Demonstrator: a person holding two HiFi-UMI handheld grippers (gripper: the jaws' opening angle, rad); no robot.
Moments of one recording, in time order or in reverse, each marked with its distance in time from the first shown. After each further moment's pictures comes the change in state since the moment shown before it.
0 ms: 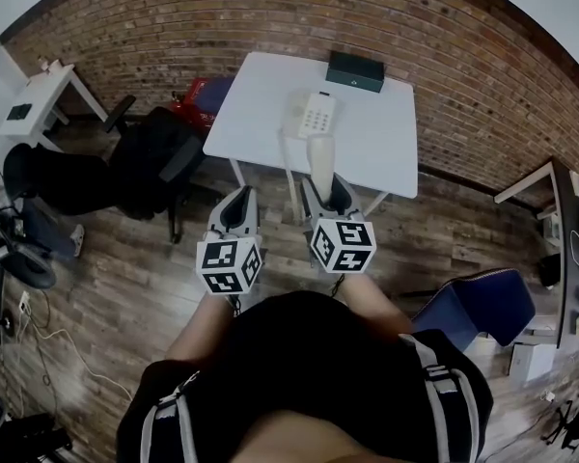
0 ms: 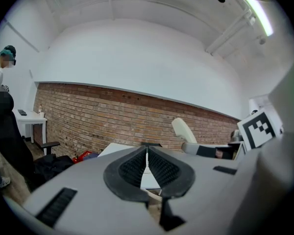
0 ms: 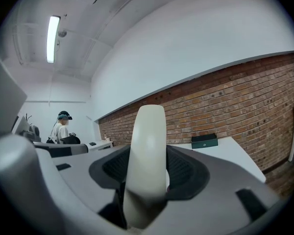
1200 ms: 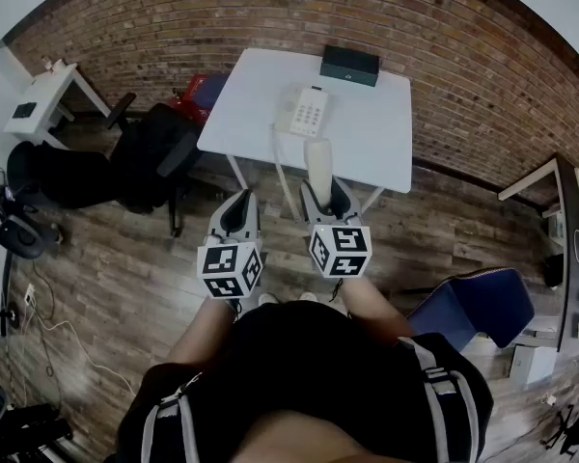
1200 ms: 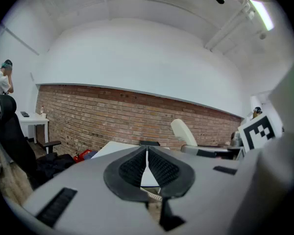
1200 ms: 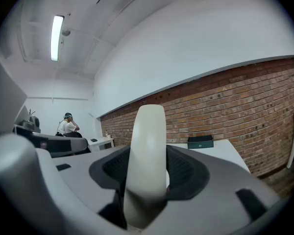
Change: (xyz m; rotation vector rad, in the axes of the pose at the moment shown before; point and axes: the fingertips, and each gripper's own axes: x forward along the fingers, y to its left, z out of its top) left arm -0.002 -0.055 -0.007 0.010 0.016 0.030; right arm -0.035 -0.037 -0.002 -0.049 0.011 0.018
